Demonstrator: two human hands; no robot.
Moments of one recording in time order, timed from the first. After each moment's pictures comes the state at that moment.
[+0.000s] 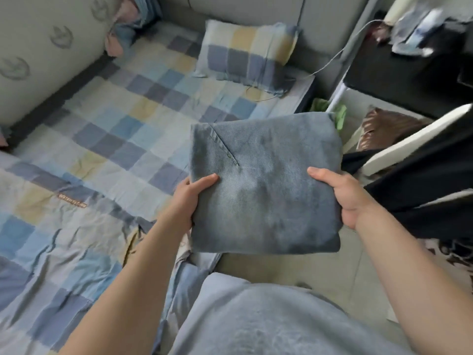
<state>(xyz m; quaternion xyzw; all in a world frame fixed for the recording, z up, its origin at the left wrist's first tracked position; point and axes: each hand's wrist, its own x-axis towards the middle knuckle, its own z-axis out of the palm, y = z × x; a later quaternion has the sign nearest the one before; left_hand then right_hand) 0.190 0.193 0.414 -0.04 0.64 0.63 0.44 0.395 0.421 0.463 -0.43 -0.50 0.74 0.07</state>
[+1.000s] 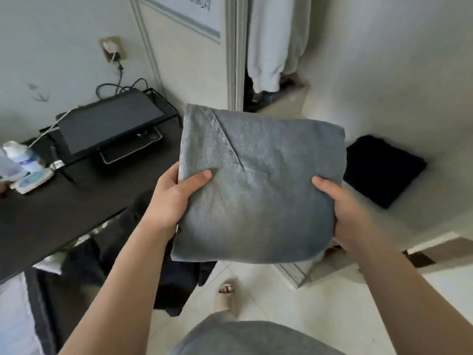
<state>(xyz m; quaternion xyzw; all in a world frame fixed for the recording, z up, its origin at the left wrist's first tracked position) 0.632 0.831 0.539 0.50 0.44 0.39 0.64 0.918 0.722 0.511 -0.60 -0.18 0.54 0.57</state>
